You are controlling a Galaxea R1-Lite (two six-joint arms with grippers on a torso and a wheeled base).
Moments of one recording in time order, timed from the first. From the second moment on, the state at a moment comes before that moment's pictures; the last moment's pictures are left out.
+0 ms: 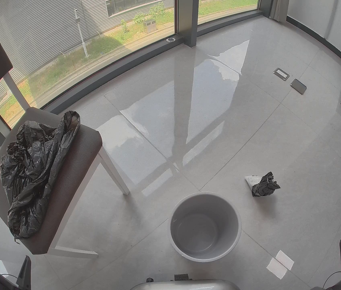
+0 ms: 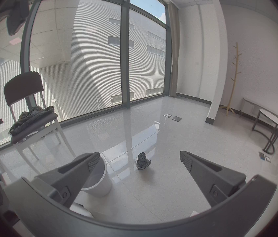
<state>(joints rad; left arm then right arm) 0.00 0.02 -0.02 -0.01 -0.07 0.10 0.00 0.02 -0.02 -0.01 -0.05 0.02</state>
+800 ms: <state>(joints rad) -0.09 0.37 -0.43 0.41 0.04 0.06 0.00 0.02 -0.02 -0.01 -0.05 0.03</state>
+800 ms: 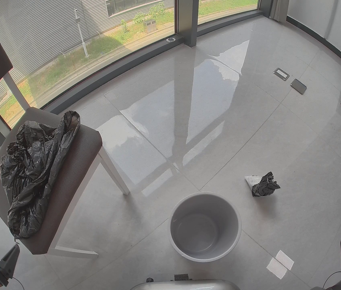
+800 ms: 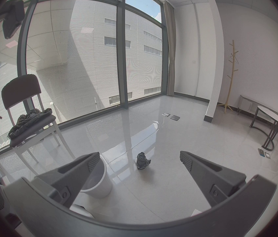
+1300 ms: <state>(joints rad) 0.20 0.75 -0.48 0.32 0.13 -0.18 0.00 0.02 -0.02 -0.01 -0.05 0.02</state>
